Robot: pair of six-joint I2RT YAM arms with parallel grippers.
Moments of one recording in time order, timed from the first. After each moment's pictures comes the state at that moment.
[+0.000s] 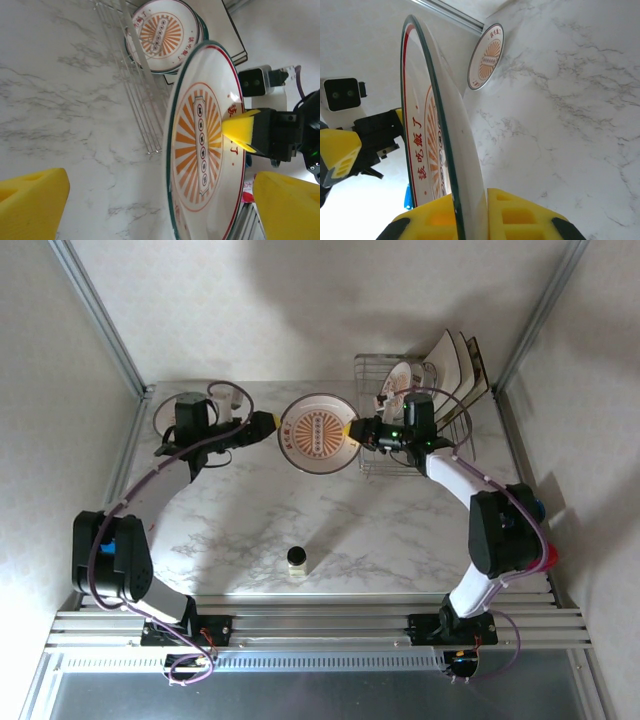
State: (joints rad) left arm -0.12 1.54 1.10 0.00 0.79 -0.58; right arm 0.30 1.70 1.17 0.09 -0.84 0.74
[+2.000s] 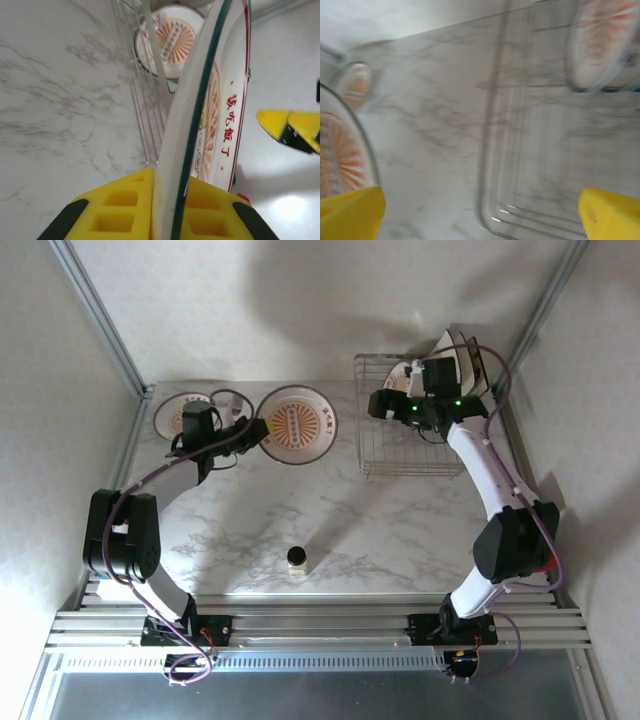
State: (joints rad) left arm -0.08 1.66 1.03 0.24 0.80 -0.79; right arm 0.24 1.64 1.63 -0.76 -0.22 0.30
